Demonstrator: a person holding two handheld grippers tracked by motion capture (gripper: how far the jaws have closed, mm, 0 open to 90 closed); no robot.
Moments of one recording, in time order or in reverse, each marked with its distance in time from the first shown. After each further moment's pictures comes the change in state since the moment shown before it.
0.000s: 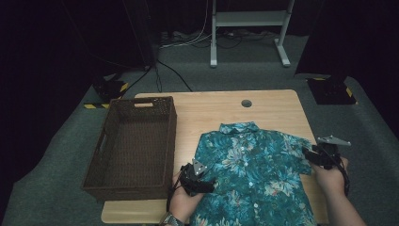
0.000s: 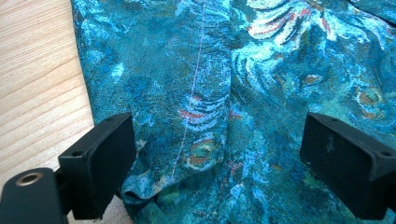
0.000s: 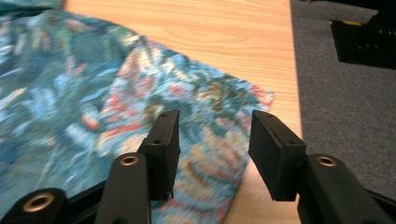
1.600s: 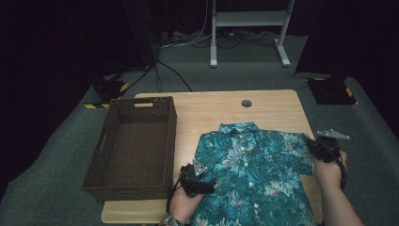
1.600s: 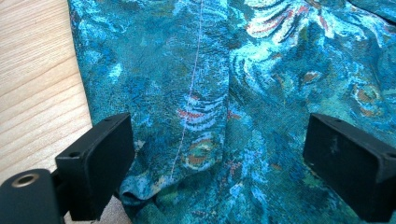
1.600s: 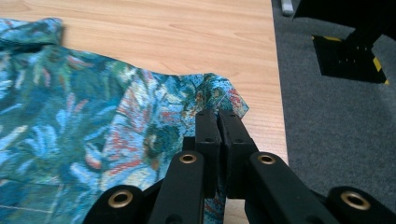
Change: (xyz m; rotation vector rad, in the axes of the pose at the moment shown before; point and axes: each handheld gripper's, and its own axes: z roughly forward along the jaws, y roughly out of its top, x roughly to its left) left arm -0.001 -0.001 0.000 0.000 -0.002 0.008; right arm 0.011 0.021 -0.007 -0.042 -0.050 -0.017
